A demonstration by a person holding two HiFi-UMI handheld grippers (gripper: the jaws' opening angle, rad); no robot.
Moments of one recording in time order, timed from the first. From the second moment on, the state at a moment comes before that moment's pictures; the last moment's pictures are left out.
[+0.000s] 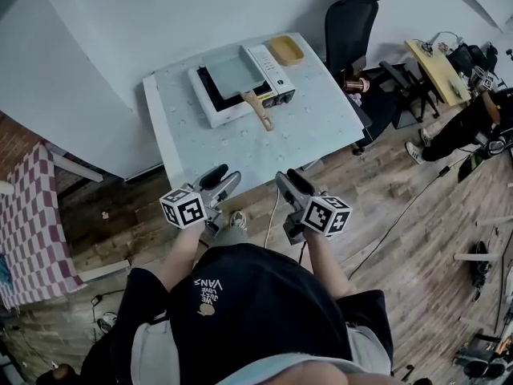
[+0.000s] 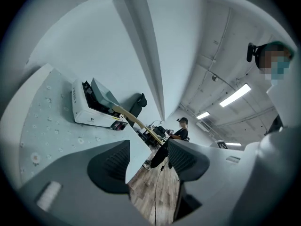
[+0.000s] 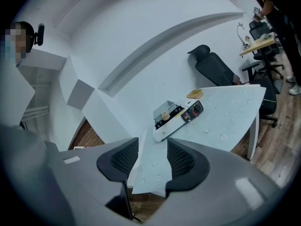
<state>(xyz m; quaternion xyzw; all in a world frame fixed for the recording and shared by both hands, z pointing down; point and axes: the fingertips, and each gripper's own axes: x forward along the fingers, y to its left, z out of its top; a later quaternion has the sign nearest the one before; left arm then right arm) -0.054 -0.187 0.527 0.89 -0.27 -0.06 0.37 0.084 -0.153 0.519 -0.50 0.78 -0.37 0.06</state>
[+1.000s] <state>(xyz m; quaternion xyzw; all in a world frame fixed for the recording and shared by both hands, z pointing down) -0.021 -0.330 0.548 0.81 -0.18 -0.13 0.54 0.081 -0.281 0.519 -0.46 0.77 -0.43 0.08</state>
